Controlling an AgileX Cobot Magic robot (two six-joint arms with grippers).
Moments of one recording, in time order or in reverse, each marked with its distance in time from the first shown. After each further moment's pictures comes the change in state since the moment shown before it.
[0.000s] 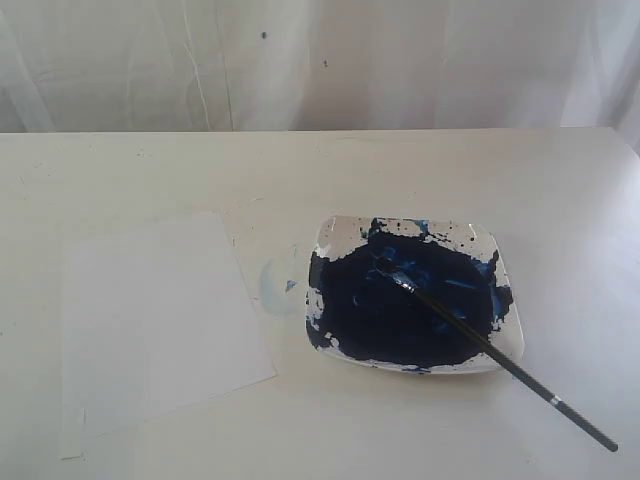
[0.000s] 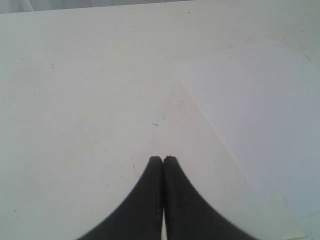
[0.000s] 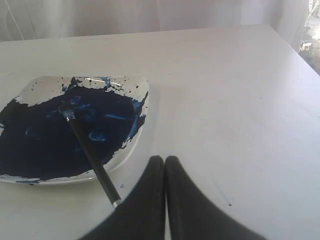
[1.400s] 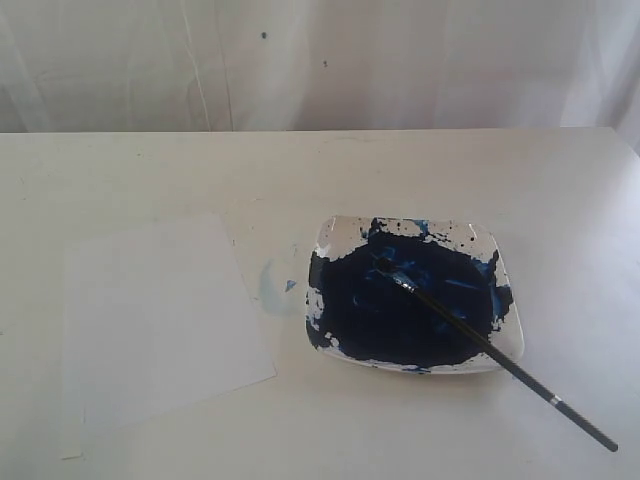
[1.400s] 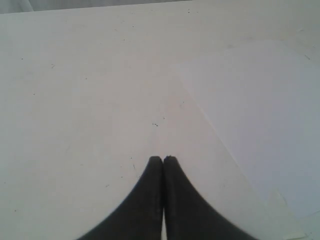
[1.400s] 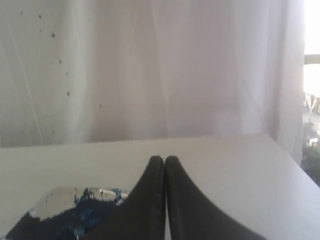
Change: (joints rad) left arm 0.000 0.000 0.000 0.000 0.000 0.000; right arm 0.000 0.000 0.000 -0.007 -0.381 0.000
